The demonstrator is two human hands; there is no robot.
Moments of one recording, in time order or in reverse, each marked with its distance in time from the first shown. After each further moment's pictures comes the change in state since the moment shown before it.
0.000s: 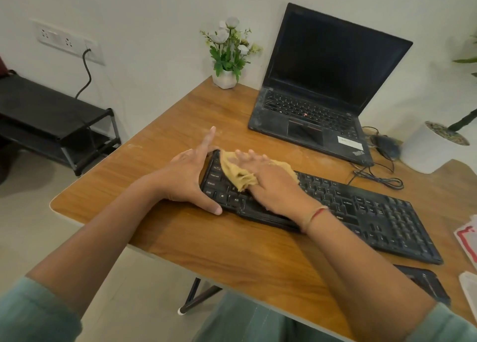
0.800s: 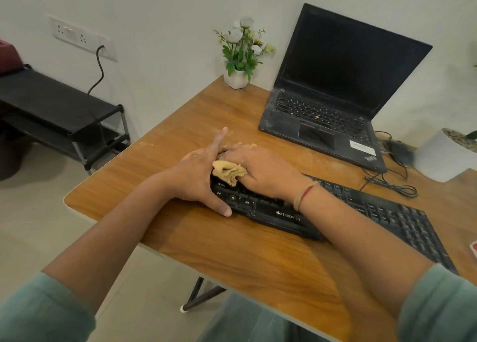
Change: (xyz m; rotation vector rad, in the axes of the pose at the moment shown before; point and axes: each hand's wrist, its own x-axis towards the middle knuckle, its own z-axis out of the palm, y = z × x) left_hand -0.001 0.002 -0.002 -0.021 0.005 0.019; right_hand 0.039 -0.024 -0.020 -0.071 -0.052 -0.350
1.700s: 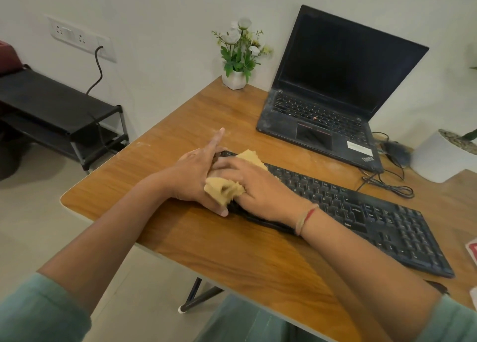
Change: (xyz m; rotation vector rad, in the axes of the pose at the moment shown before) left_hand 0.002 -0.003 0.001 0.002 -0.008 0.005; right_hand -0.020 -0.013 0.017 0.187 0.071 0.013
